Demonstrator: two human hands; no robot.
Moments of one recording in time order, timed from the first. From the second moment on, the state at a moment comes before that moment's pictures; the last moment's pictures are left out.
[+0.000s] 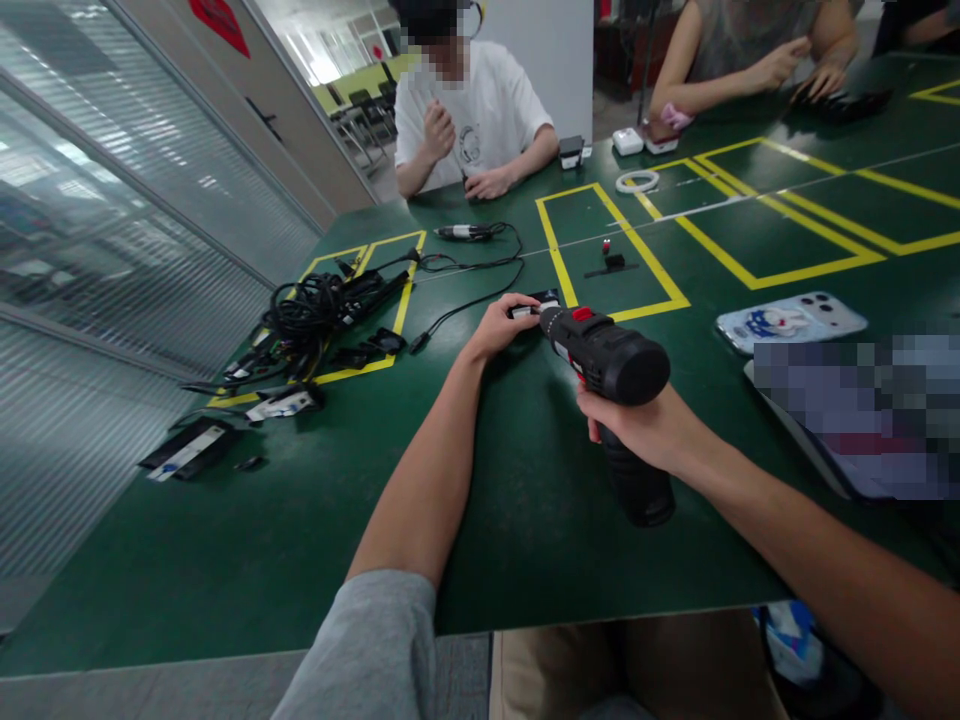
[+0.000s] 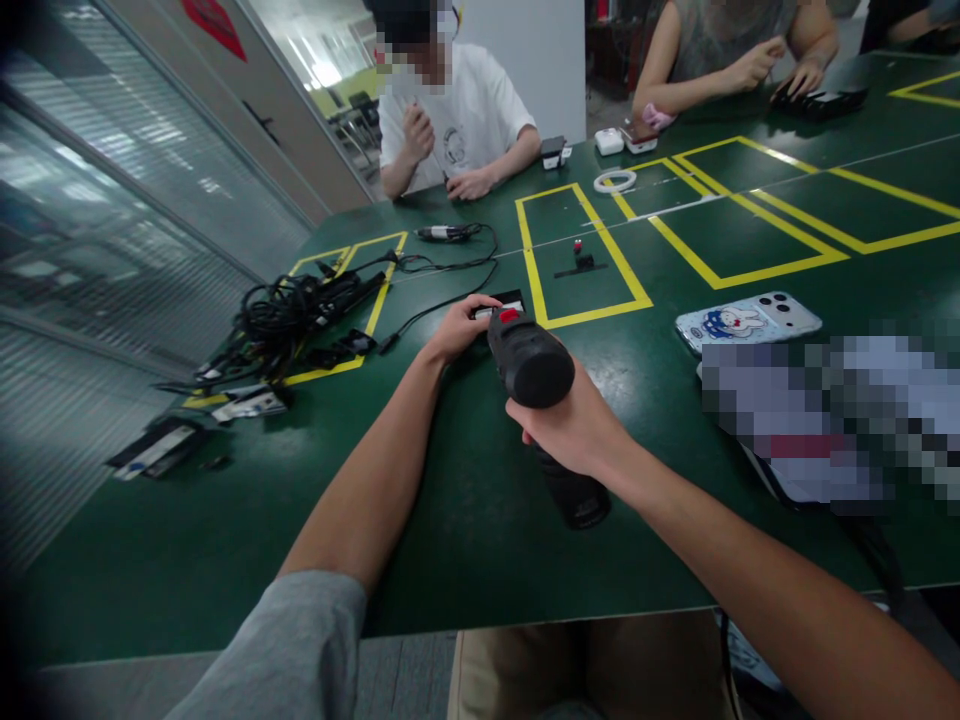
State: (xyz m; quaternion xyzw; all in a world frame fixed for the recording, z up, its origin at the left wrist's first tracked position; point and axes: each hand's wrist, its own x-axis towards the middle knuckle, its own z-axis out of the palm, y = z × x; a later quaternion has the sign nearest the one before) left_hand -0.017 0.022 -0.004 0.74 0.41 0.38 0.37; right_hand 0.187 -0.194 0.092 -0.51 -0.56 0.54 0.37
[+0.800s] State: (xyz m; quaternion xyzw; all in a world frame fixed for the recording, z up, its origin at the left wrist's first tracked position) left_hand -0.015 0.018 0.000 0.74 0.41 0.39 0.37; right_hand 0.186 -0.197 0.099 -0.53 -0.56 0.53 0.36
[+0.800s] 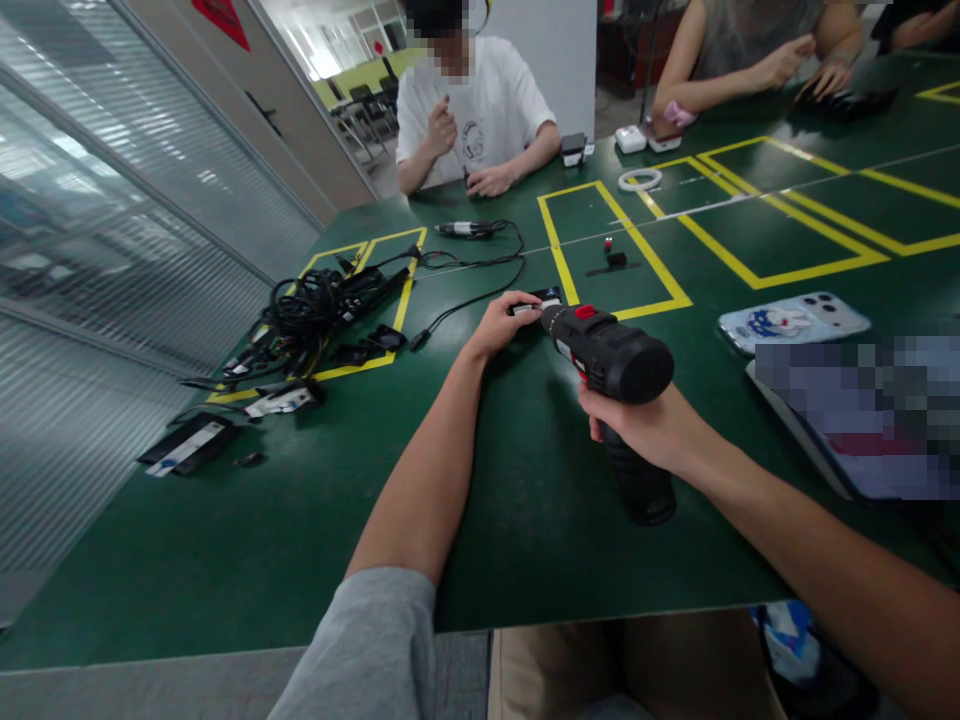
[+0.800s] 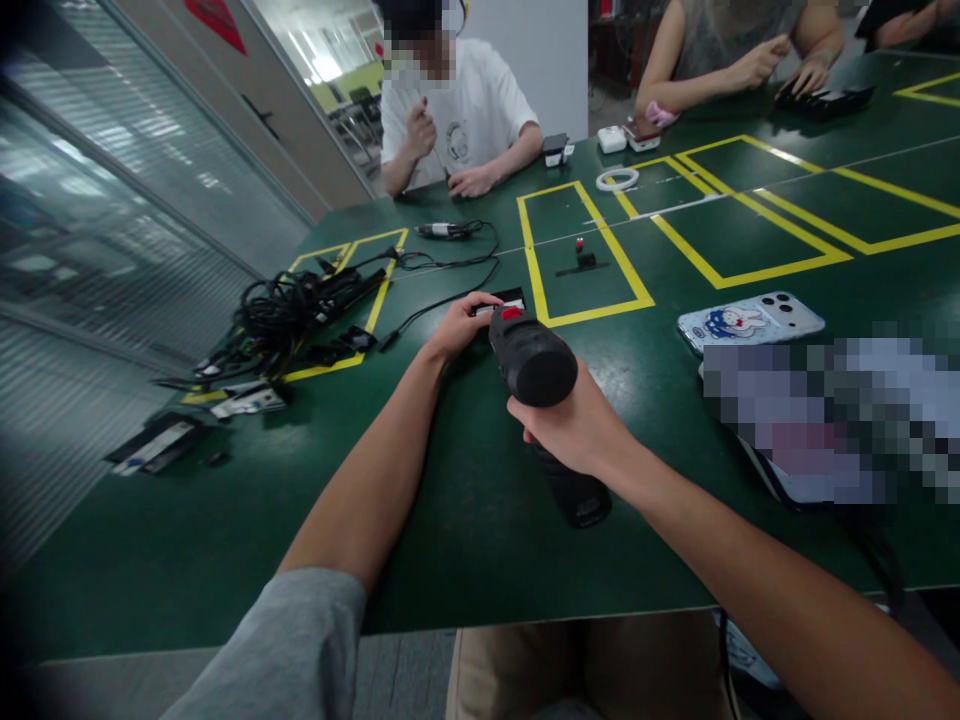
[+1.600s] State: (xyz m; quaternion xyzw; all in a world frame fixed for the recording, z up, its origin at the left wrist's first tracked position) left_hand -0.016 0.020 -0.002 0.73 0.41 0.40 0.37; right_hand 0.186 -0.196 0.093 -0.54 -0.56 0.52 0.35
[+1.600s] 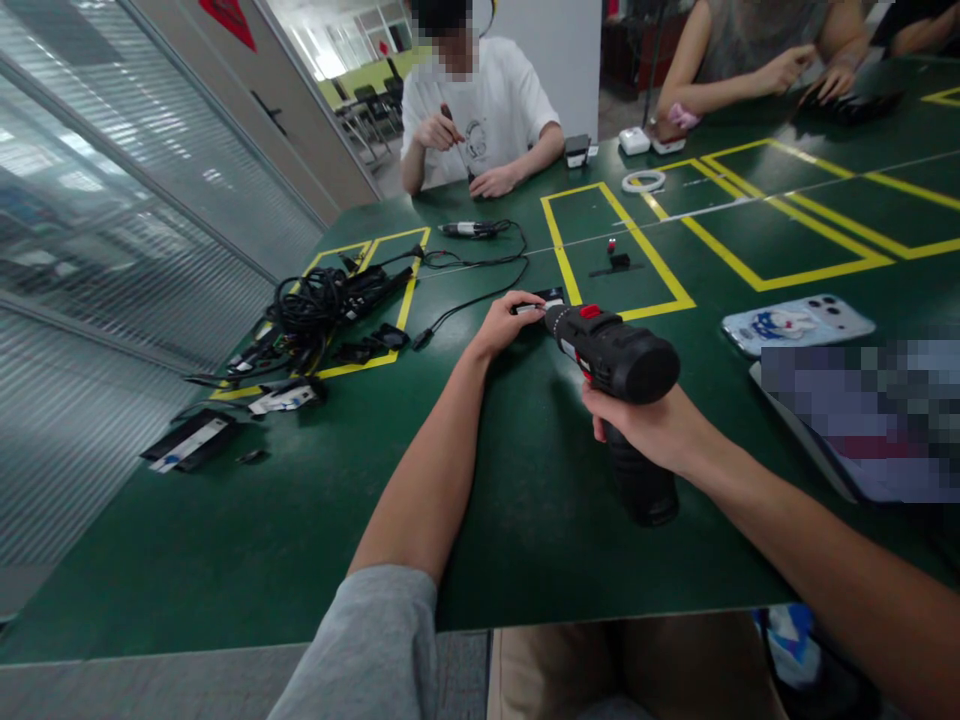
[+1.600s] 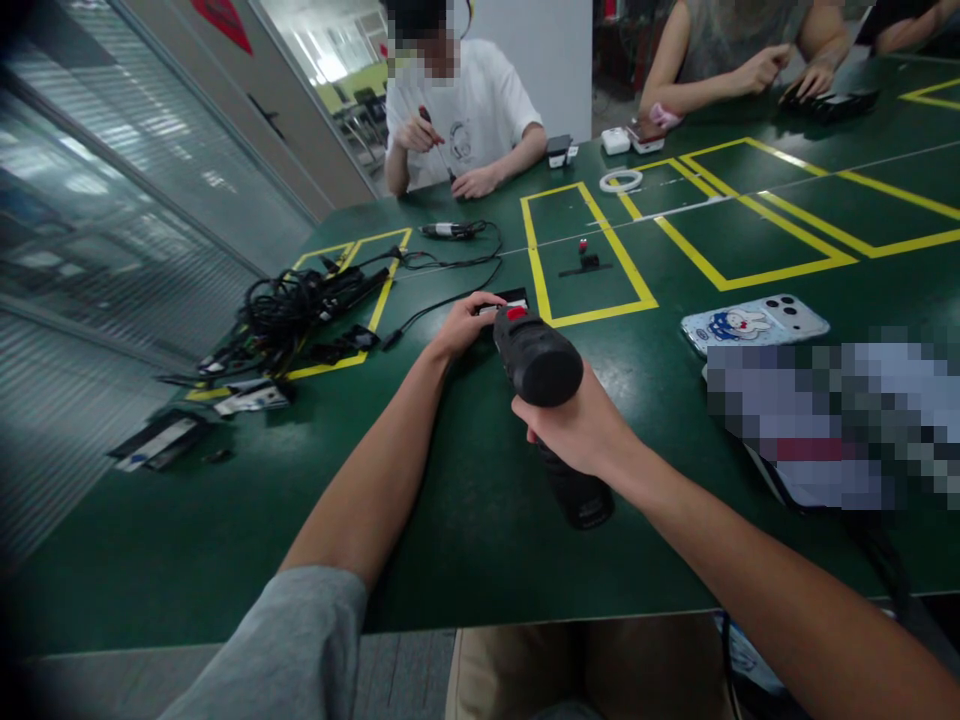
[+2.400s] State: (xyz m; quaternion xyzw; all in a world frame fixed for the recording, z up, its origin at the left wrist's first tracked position) left_hand -0.015 0.018 -0.002 0.73 0.41 0.40 0.37; right_hand 0.184 -0.194 0.092 -0.54 -0.55 0.53 0.36
